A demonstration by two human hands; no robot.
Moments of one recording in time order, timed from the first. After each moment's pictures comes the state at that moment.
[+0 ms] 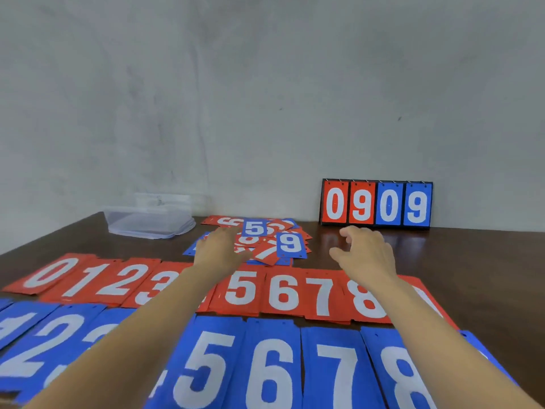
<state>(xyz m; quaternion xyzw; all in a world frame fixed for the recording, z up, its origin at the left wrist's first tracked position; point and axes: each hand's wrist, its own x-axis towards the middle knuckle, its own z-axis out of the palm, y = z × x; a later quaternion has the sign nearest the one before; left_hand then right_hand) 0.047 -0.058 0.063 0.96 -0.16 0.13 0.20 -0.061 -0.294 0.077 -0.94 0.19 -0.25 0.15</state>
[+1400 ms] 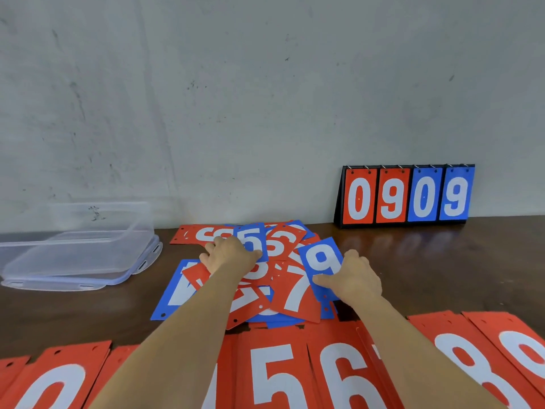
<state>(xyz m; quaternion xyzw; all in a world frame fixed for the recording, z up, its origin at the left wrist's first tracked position) 0.298 -0.124 0.004 0.99 -0.04 -0.02 0.16 0.151 -0.281 0.008 -0.89 0.38 -0.08 0.22</state>
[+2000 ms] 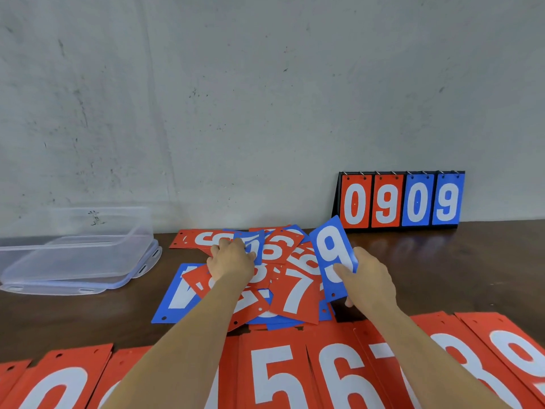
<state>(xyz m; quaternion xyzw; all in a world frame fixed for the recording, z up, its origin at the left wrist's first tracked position) 0.296 -0.126 -0.006 0.97 -0.09 0.06 0.20 0.122 -0.291 0.008 -0.88 0.31 -0.21 0.30</state>
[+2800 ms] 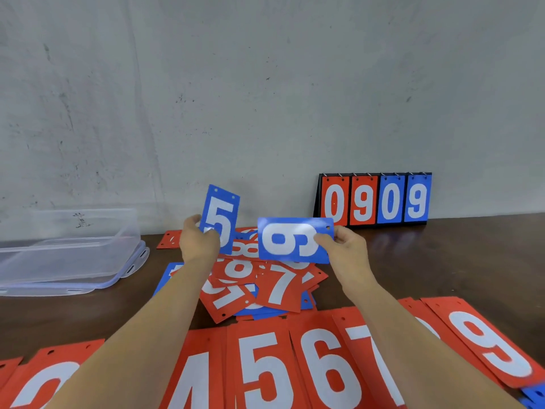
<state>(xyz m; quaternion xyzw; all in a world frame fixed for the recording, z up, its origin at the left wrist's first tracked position) 0.287 -0.094 0.034 0.78 -0.01 0.08 0.62 0.111 -0.265 0.052 -0.72 0.21 -0.34 0.57</state>
